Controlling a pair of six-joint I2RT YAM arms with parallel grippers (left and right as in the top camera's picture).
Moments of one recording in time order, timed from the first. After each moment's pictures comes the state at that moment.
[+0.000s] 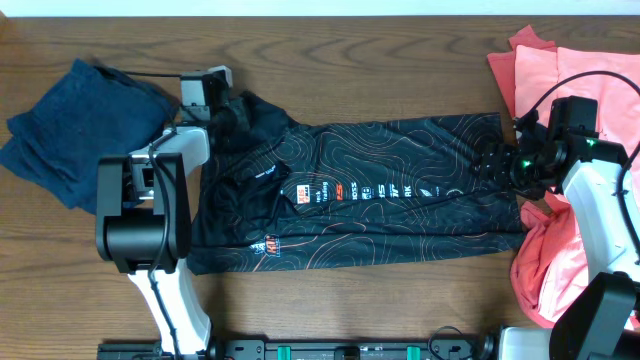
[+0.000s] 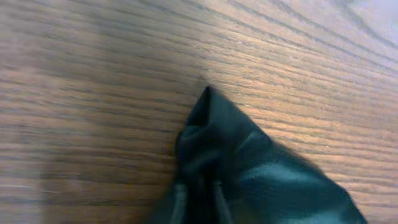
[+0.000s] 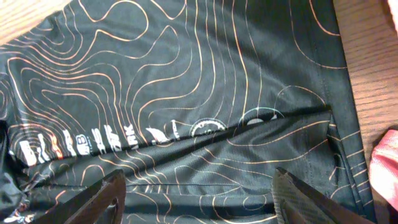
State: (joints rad) left arm 0.00 2.08 1.19 0.05 0.25 -0.25; right arm -0.21 1.54 1.10 -0.86 -0.34 0.15
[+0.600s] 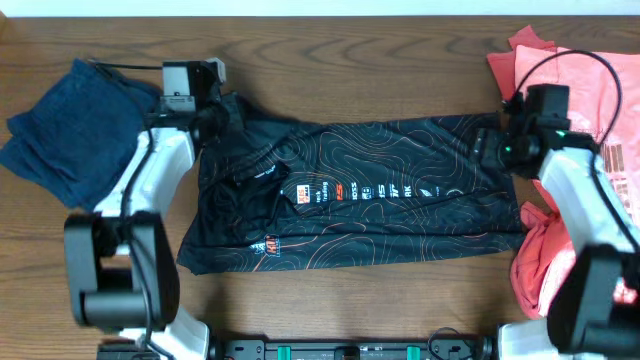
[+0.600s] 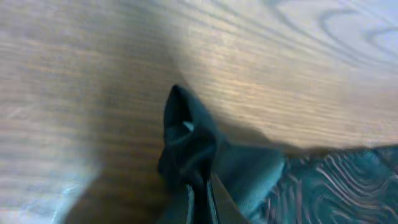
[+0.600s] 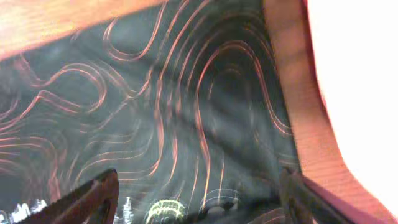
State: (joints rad) left arm 0.00 1.76 1.20 -0.36 0.29 -0.25; right arm -0.11 1.68 1.10 -0.57 -0.08 0.14
